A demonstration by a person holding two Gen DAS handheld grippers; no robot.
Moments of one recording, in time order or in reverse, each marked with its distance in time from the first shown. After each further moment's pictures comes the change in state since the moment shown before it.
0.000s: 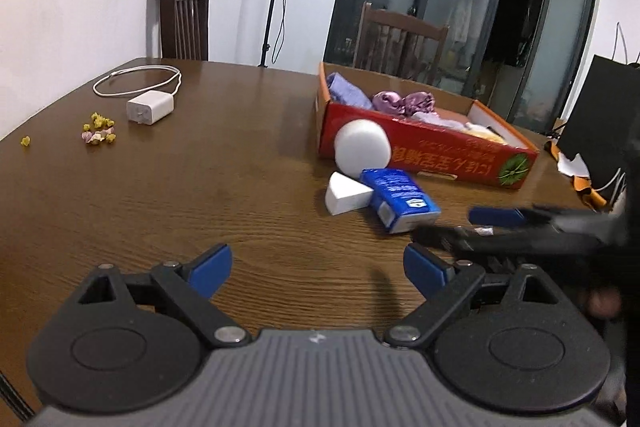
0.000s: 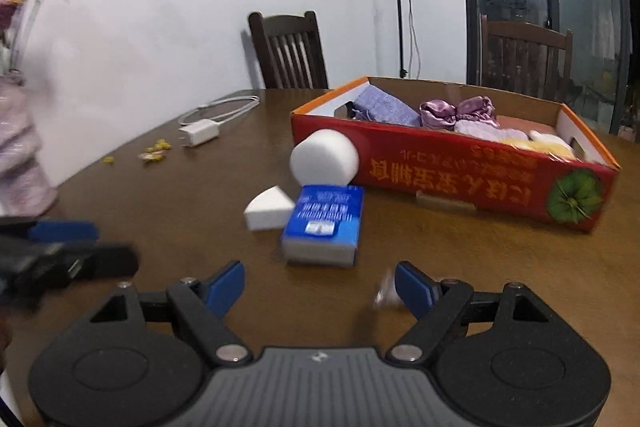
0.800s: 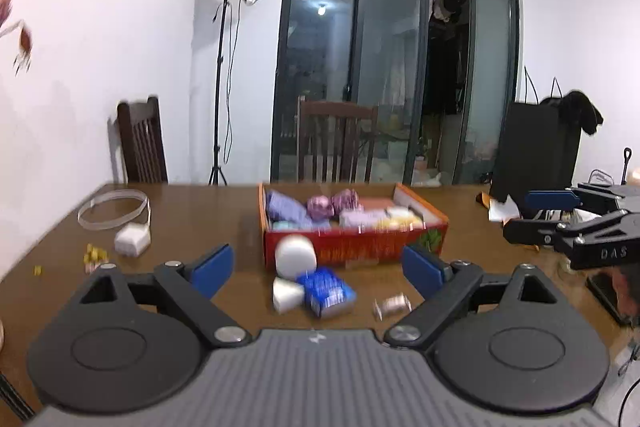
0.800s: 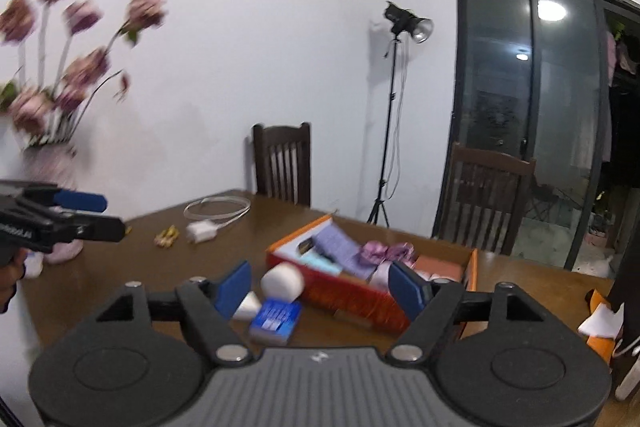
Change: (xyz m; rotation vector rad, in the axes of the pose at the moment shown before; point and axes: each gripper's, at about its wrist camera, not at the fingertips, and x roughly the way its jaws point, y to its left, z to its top) left arm -0.129 -0.050 0.022 0.164 -0.254 -0.117; right arm -0.213 -0.016 0.017 -0.160 -0.287 -0.048
